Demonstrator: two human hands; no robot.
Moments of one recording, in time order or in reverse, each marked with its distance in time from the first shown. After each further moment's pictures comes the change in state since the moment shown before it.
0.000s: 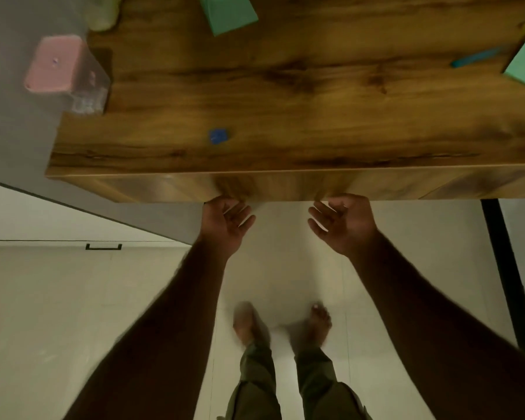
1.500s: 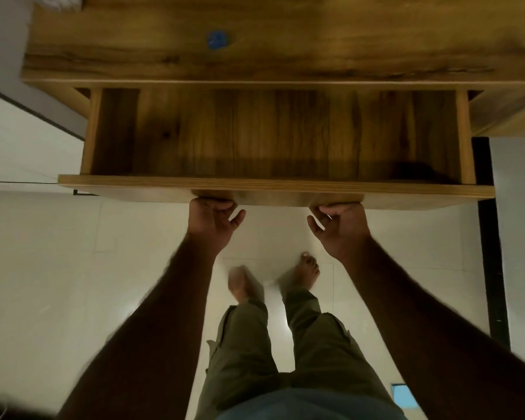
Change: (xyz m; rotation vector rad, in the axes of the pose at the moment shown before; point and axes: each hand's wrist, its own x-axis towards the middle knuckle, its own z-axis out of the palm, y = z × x) left_hand -0.056 -0.078 -0.091 -0.078 -0.047 -0.005; right_hand -0.043 0.101 -0.079 -0.001 0.088 -0.054
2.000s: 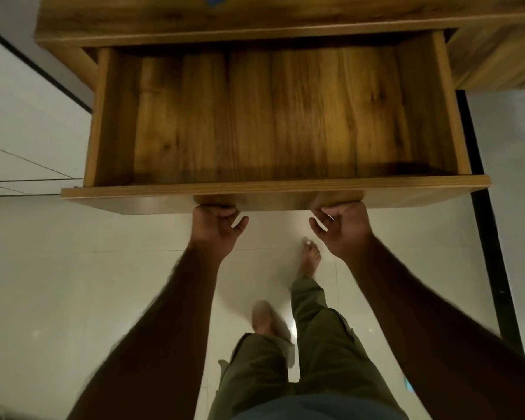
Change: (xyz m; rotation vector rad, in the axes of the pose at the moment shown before) left_hand -0.063 -0.052 -0.055 0.016 -0.014 -0.022; right_hand -0.057 0.063 -0.055 -0.002 0.081 -0.050
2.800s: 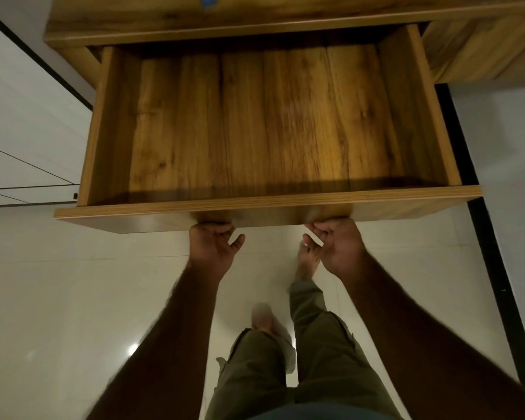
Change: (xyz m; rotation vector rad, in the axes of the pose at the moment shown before) left_hand -0.026 -0.048 -0.046 -0.008 0.002 0.050; right_hand -0.022 0.049 -0.043 -0.090 0.006 -0.023
